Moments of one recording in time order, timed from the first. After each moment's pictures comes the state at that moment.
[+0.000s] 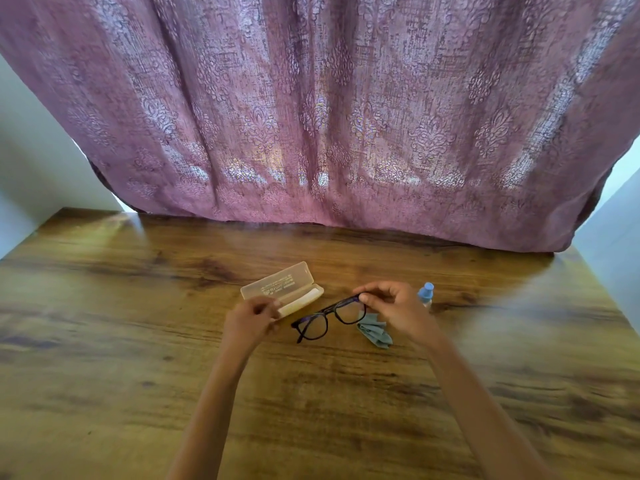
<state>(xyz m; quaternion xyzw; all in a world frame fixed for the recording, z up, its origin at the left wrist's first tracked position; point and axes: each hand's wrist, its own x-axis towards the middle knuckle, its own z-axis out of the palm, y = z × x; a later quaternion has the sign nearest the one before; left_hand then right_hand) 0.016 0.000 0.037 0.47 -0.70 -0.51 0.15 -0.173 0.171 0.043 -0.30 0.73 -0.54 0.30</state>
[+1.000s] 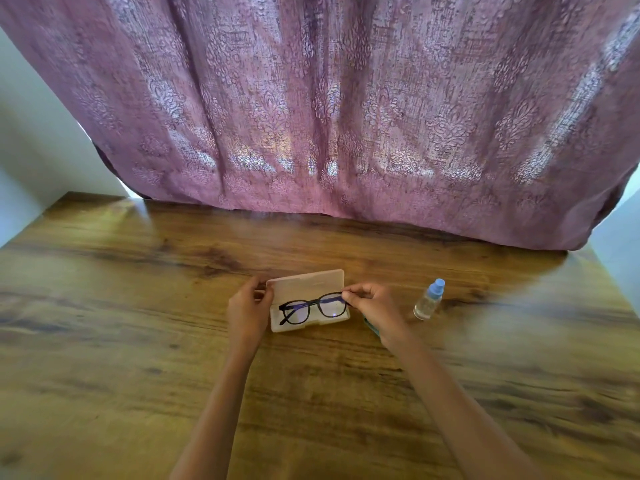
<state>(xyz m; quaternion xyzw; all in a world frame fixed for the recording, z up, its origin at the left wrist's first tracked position) 0.008 -0.019 -0.007 0.47 -0.76 -0.32 0.30 -0.147 0.130 0.015 -0.15 0.75 -0.54 0.34</state>
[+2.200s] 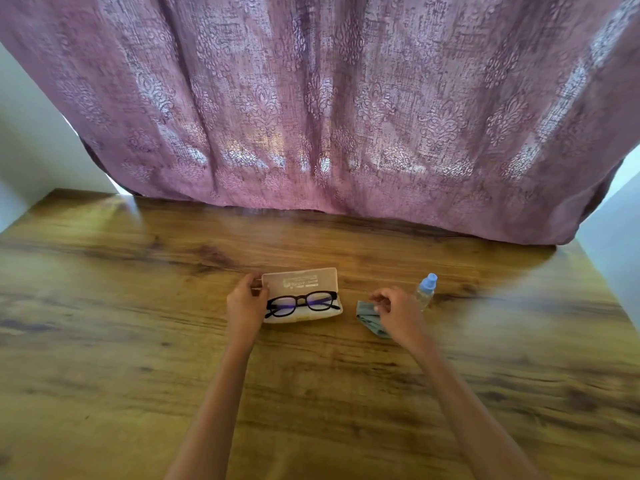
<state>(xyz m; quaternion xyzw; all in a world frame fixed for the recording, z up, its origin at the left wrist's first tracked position) -0.001 -0.025 -0.018 0.50 -0.75 -0.36 0.25 -0.173 0.174 -0.002 -0.33 0.88 -0.31 0.15</state>
